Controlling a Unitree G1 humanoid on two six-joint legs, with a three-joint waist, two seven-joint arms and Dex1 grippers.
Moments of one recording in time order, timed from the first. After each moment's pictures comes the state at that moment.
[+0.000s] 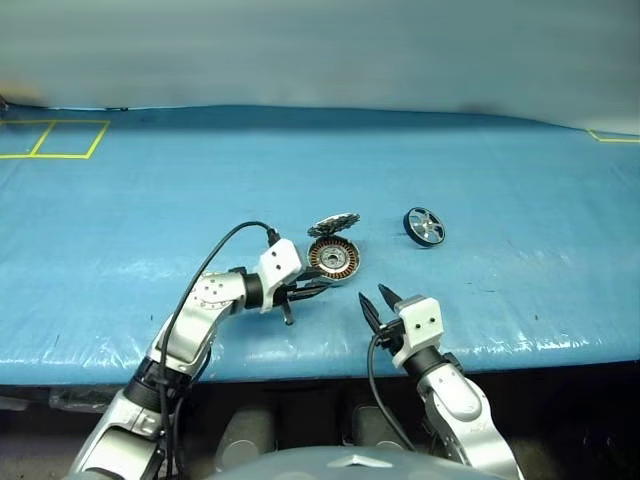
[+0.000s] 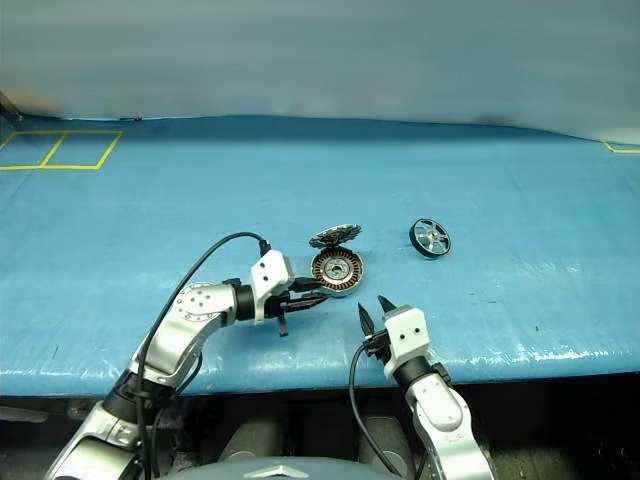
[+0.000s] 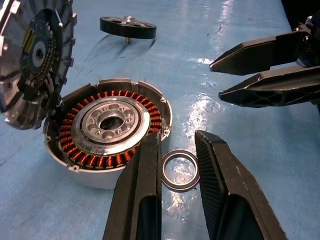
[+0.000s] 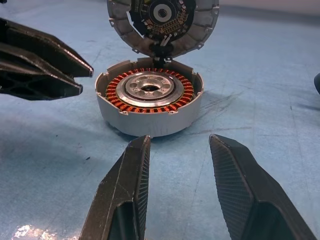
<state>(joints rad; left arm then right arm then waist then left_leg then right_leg) -0.27 0.37 -0.31 -0.13 -0.14 0.33 -0.87 0.37 -0.18 0.19 -0.37 0.04 0.06 0.24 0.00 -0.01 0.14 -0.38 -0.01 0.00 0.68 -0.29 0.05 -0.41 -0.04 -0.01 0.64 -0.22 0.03</state>
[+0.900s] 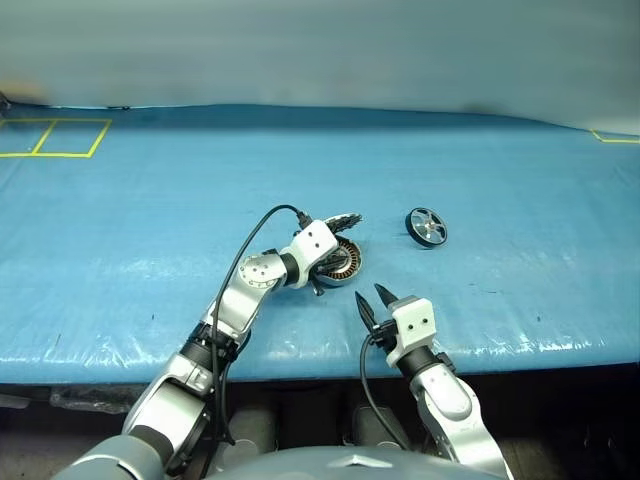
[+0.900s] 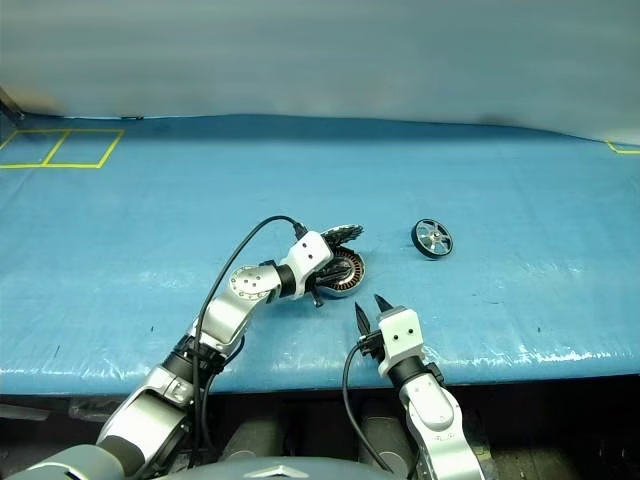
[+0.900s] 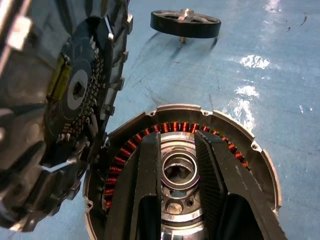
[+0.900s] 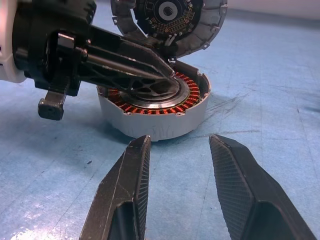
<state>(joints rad) -0.47 0.17 -0.38 0.23 0.03 0.26 -0.64 0.36 -0.15 0.21 -0.33 0.00 0.01 0.21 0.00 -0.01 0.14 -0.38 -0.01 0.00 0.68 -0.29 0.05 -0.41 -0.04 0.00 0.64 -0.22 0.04</state>
